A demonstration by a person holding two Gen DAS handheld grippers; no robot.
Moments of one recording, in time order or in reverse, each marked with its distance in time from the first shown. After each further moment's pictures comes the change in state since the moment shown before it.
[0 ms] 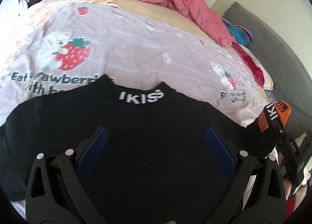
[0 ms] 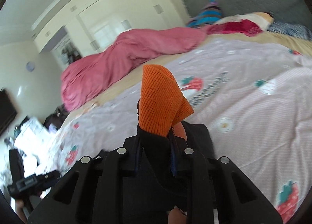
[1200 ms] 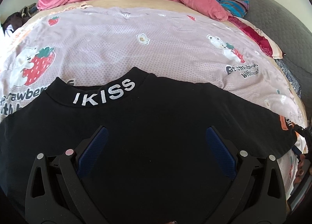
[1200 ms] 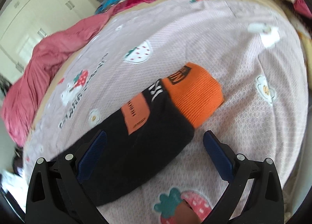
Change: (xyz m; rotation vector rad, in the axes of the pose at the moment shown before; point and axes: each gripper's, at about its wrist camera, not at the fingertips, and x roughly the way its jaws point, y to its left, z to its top) left arm 0.088 -0.061 -0.016 0.218 0.043 0.097; right arm -0.024 -0.180 -0.021 0.434 0.146 -0.486
